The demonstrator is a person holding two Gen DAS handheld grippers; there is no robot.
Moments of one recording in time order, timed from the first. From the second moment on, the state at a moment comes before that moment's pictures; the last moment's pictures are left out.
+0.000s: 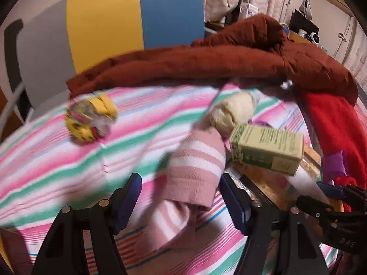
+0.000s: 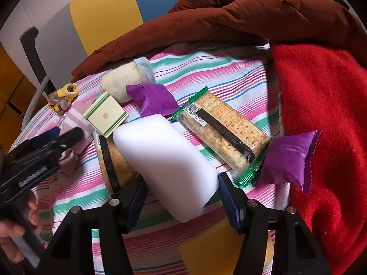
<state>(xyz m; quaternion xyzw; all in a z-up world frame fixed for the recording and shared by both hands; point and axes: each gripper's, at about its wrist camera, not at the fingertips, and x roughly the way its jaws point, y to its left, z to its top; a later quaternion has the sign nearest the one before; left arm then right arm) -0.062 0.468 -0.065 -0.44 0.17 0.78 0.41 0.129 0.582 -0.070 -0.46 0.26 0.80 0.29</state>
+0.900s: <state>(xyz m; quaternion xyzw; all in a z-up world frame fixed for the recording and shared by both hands) -0.009 0.349 -0.064 -0.41 0.06 0.82 0.40 0.142 0.579 -0.041 -0.38 0.27 0.84 0.28</state>
